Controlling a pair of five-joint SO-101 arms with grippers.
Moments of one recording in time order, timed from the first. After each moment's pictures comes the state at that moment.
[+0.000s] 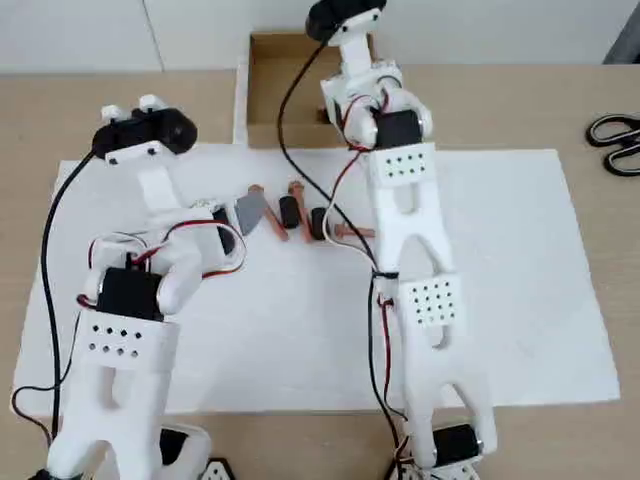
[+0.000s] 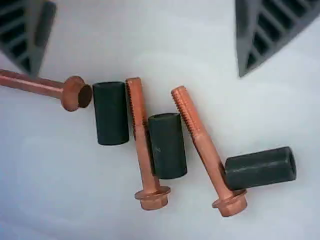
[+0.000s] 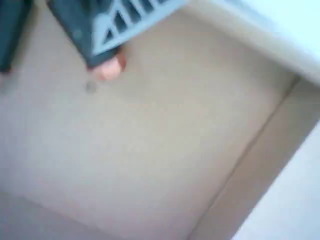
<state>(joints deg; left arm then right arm) 5.4 -39.3 33.7 62.5 26.1 -15.6 64.1 -92.4 68.1 8.1</state>
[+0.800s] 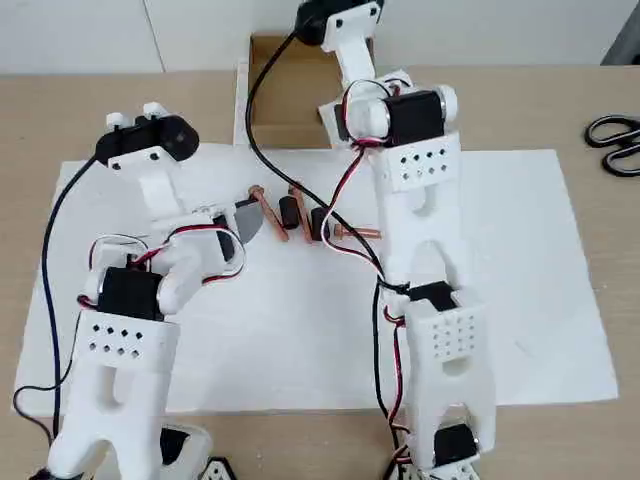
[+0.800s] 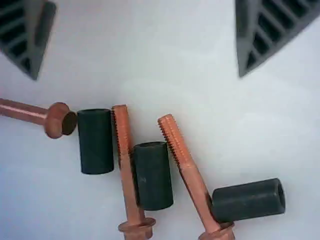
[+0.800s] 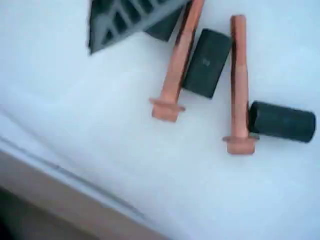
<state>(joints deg) 5.3 -39.3 33.7 66.1 26.1 -18.7 37.1 -74.8 97.1 8.1</state>
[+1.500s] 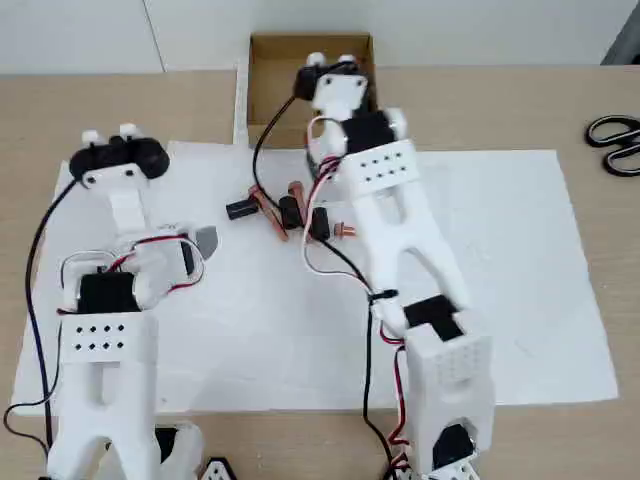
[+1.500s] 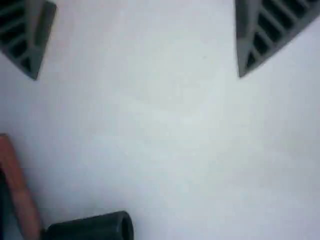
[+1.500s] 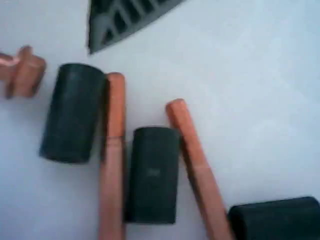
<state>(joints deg) -6.9 -39.3 44.2 62.3 12.4 -24.6 29.8 -38.2 88.8 -12.3</state>
